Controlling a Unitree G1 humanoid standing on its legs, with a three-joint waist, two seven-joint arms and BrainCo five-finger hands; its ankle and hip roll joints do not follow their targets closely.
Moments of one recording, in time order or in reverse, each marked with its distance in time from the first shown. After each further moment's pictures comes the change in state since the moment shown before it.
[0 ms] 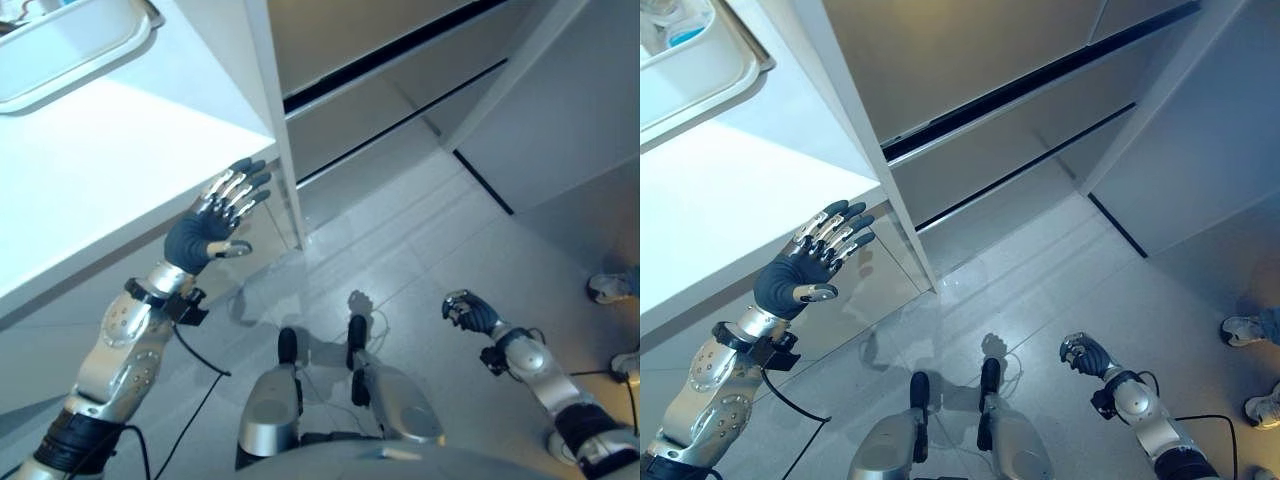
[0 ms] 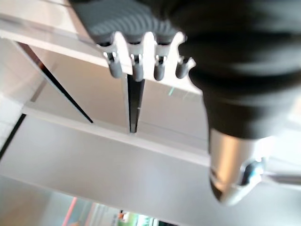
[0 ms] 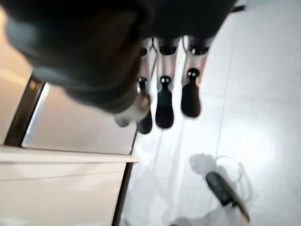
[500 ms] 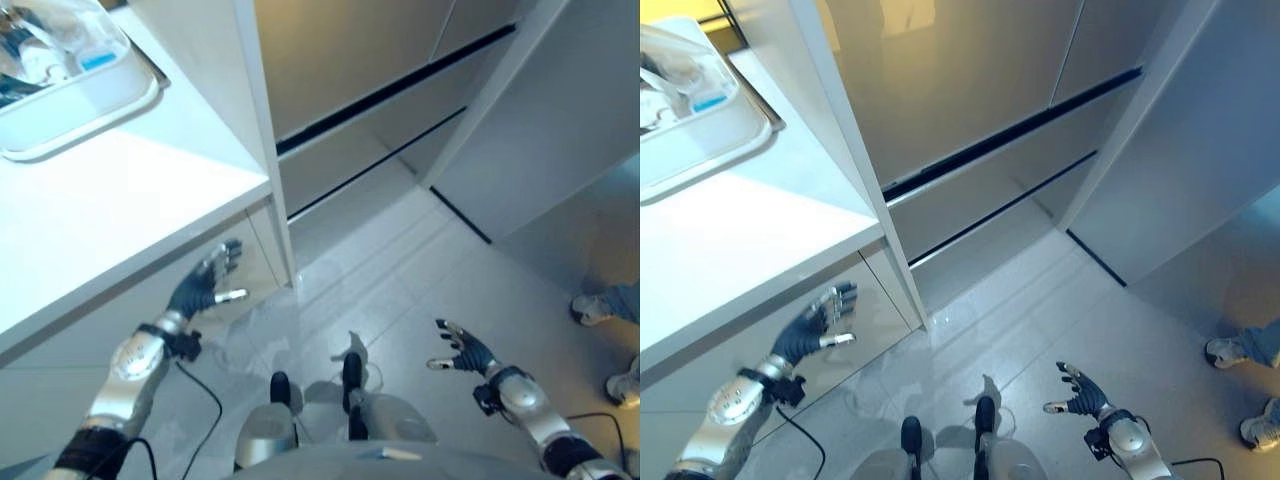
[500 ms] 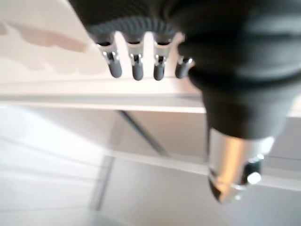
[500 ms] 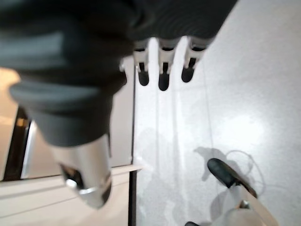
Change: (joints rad) left arm 0.055 -0.119 -0.138 0.757 0.395 -0.080 0.061; right arm 0.061 0.111 0.004 0.245 0.052 -0.019 0.001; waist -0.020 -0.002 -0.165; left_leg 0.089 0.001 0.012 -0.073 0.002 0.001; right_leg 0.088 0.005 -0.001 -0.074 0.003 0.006
